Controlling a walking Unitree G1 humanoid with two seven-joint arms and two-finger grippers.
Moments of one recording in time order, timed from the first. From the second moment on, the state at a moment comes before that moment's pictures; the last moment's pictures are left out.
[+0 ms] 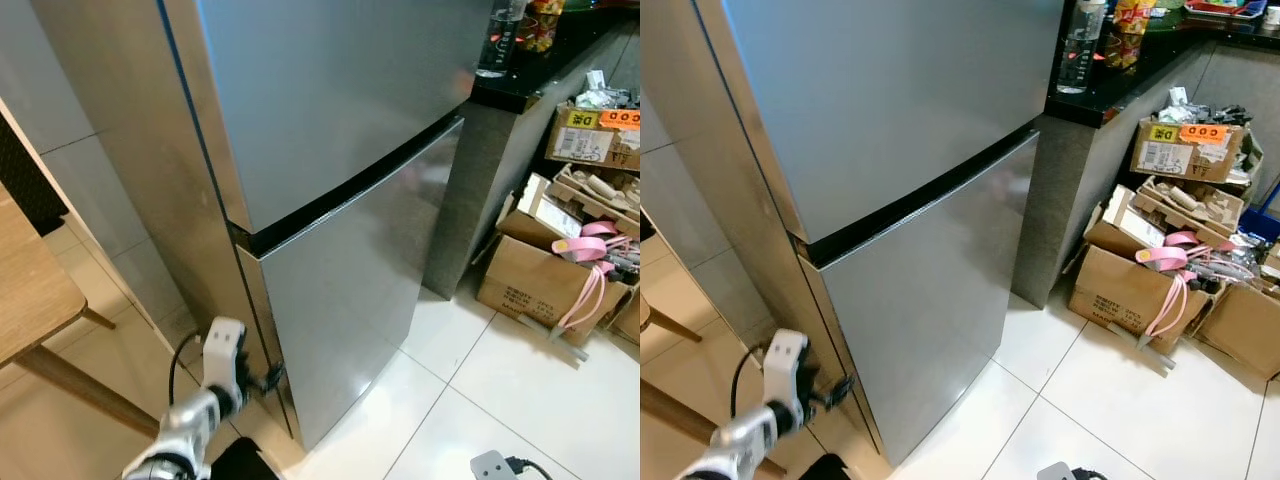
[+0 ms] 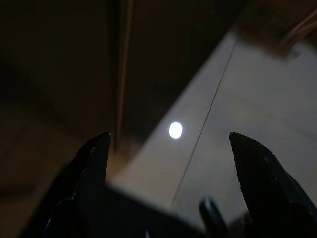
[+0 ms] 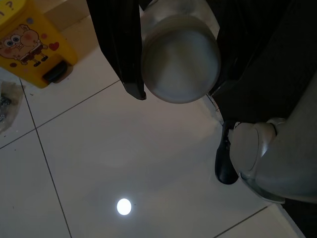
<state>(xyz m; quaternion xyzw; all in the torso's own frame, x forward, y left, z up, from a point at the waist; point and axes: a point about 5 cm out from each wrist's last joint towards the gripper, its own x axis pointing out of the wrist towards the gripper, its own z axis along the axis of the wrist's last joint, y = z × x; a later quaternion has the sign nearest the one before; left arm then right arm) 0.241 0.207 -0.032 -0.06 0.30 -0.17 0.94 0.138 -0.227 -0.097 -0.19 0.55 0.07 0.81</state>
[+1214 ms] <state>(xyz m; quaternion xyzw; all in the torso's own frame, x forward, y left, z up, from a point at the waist) 0.284 0.367 0.125 -0.05 -0.06 0.11 0.99 0.139 -0.221 -0.098 -0.19 0.55 0.08 0.81</state>
